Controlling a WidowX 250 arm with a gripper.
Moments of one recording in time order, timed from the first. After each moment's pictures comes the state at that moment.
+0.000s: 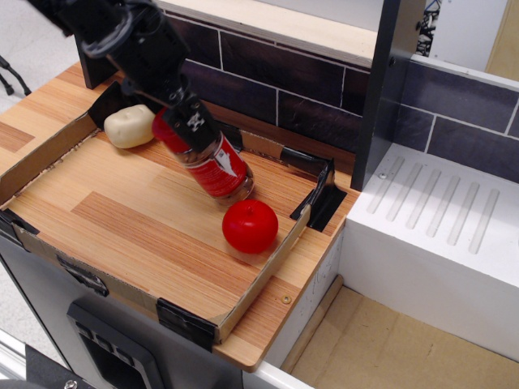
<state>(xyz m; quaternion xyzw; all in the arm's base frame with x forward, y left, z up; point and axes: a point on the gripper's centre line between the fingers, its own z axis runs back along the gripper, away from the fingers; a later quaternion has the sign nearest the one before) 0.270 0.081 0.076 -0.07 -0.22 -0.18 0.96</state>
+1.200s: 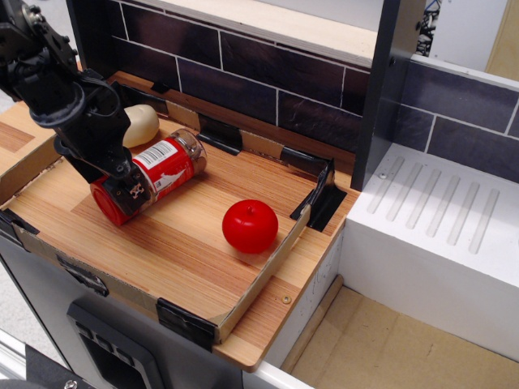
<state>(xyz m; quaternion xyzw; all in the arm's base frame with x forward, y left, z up) 0.228 0.121 0.034 0.01 -0.14 -0.10 0.99</state>
